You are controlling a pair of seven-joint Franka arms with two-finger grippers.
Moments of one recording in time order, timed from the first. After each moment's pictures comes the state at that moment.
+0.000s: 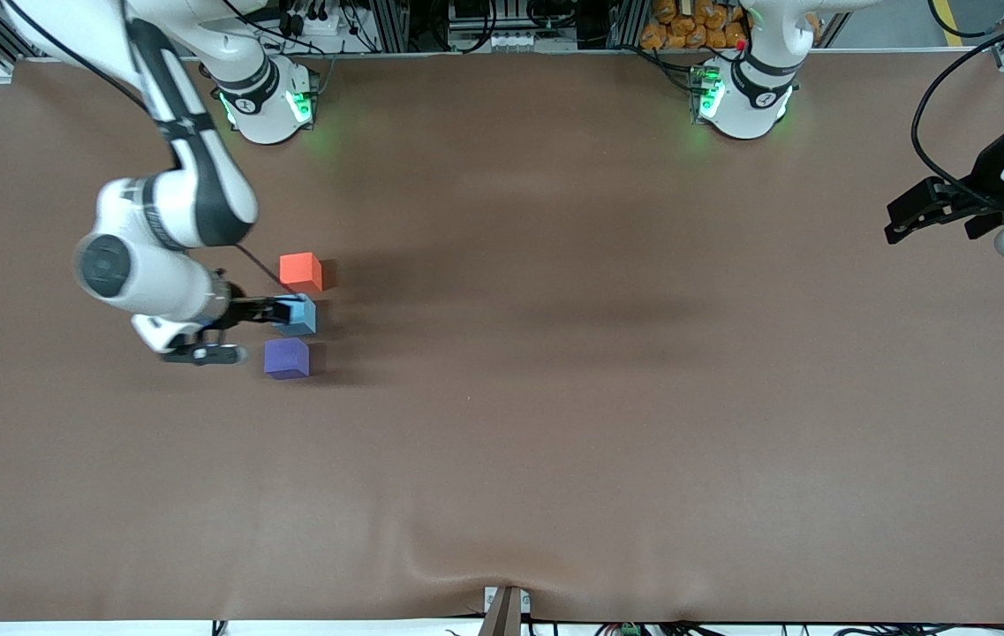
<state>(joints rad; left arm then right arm) 0.01 0.00 -0.09 -1.55 0.00 1.56 -0.14 0.15 0.23 -0.03 -2.03 0.13 2.15 0.08</state>
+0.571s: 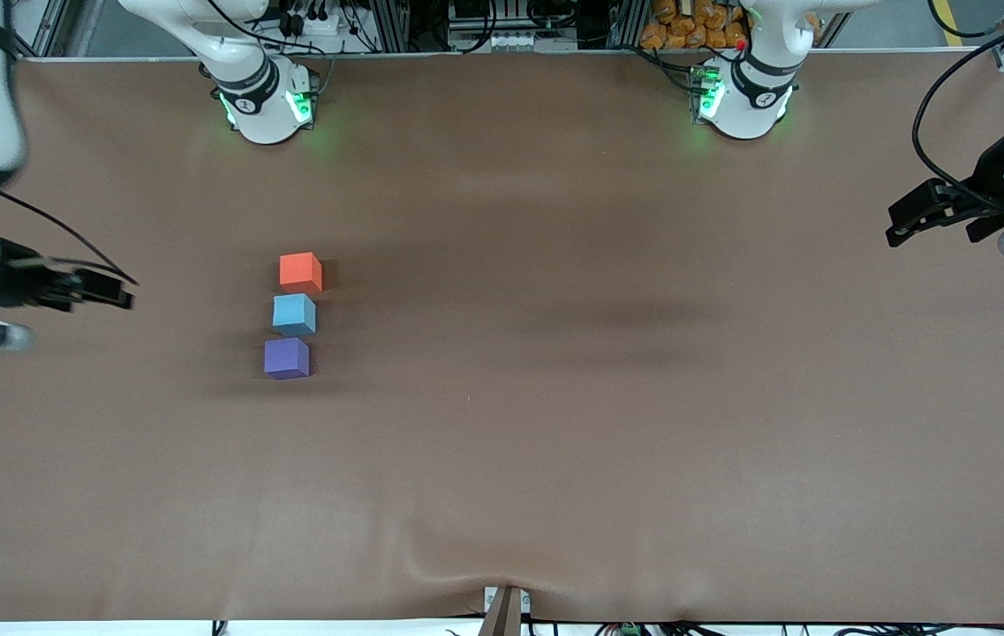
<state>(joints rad) 0.01 0.00 -0.09 -1.55 0.00 1.57 -0.14 -0.06 0.14 -0.04 -1.58 0.13 1.63 -0.11</state>
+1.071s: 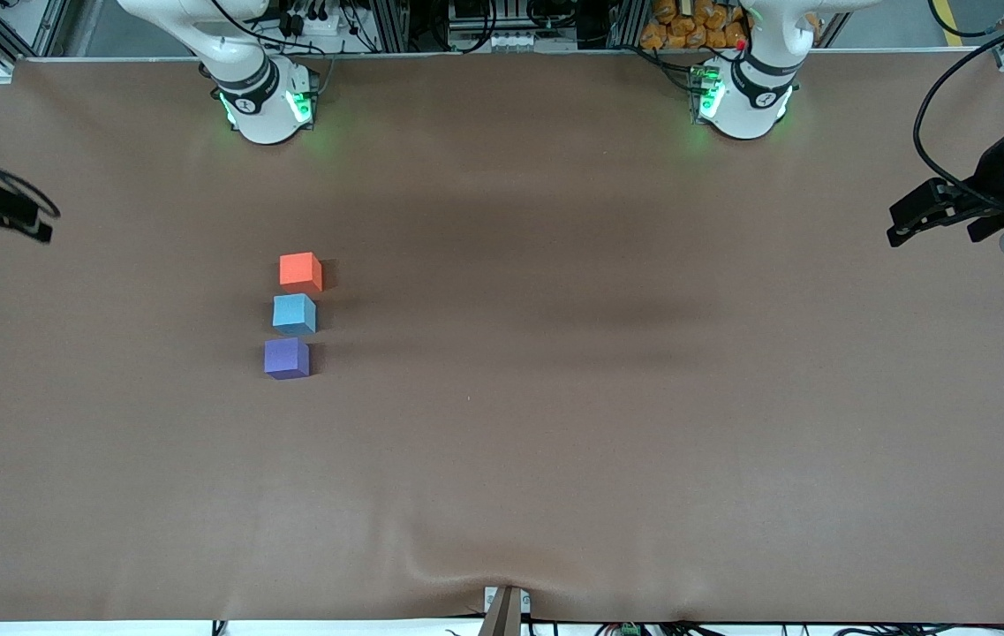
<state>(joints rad) 0.01 0.00 -0.09 -1.55 0.00 1.57 -0.14 0.00 0.04 -0.09 -1.45 0.04 1.40 -0.06</state>
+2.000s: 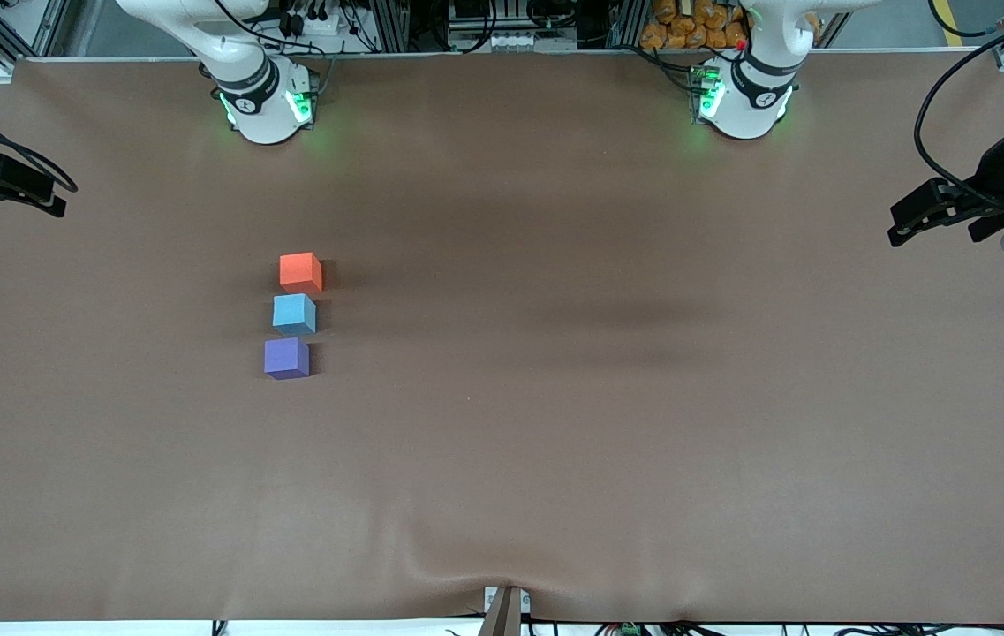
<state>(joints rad) 0.01 0.00 -0.09 -1.55 0.00 1.57 -0.14 0.02 -0.02 -0.09 -1.54 0.03 1.41 -0.05</state>
